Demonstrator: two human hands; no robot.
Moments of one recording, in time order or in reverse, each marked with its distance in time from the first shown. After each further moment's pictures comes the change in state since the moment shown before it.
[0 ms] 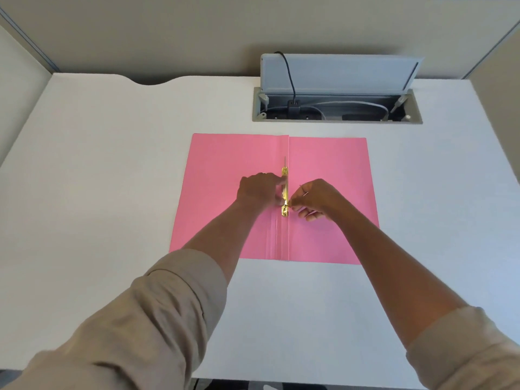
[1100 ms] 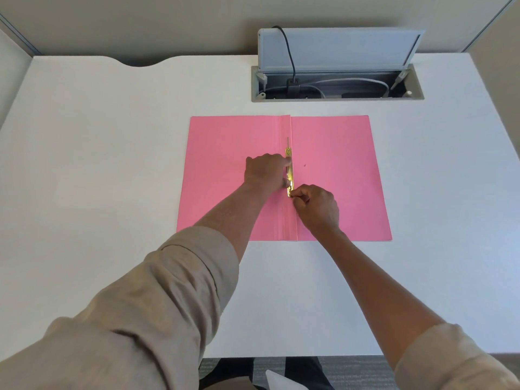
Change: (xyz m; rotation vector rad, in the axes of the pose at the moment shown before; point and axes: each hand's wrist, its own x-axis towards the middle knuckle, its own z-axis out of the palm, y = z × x) left_hand 0.002 -0.001 0.007 0.007 0.042 0.053; right_hand -0.023 0.055 0.079 -0.185 0.570 -0.293
